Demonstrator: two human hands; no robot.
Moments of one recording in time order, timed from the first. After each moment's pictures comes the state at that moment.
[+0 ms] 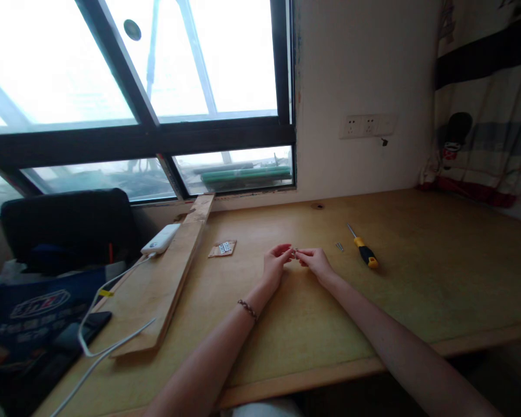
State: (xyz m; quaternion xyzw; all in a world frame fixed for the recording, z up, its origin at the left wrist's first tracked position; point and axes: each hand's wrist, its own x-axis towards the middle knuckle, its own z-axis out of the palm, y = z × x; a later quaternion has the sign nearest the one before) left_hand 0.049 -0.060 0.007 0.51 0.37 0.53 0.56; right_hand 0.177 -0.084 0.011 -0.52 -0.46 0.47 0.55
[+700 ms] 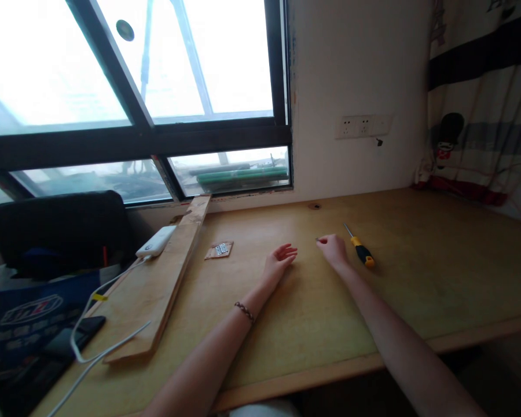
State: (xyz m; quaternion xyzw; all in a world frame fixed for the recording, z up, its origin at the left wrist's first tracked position) left_hand 0.052 -0.057 0.002 0.54 0.33 0.47 0.62; right_hand 0.238 -0.077 0.038 -0.76 -0.55 0.10 0.34
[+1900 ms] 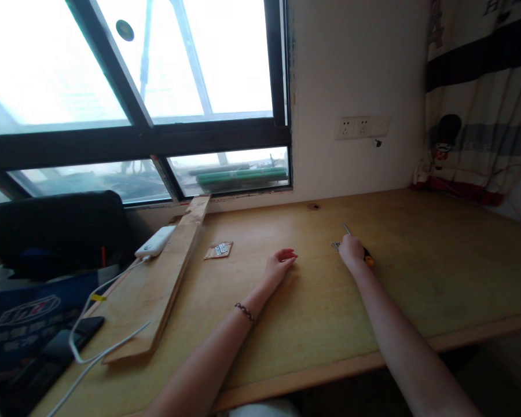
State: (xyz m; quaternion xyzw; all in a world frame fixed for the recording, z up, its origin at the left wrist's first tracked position) left_hand 0.054 -0.057 -0.003 0.59 0.39 0.46 0.54; right_hand 0.291 -0.068 0.024 -0.87 -0.48 0.02 0.15
